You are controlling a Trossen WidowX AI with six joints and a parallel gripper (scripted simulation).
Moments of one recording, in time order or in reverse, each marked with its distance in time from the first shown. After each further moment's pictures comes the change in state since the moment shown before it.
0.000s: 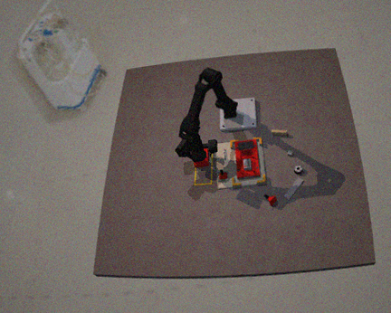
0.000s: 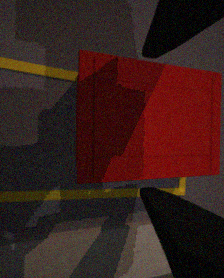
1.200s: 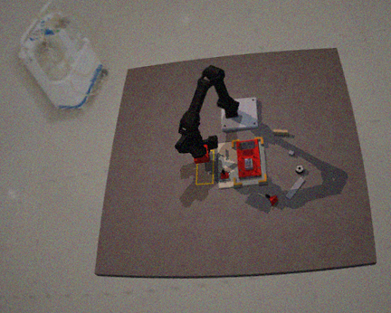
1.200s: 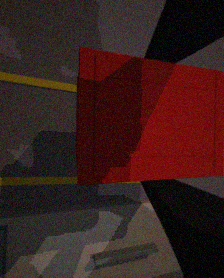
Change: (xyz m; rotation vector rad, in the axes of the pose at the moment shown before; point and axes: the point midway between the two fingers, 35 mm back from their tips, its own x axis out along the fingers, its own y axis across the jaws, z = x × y) arm -0.030 0.001 -0.001 0.003 0.010 0.007
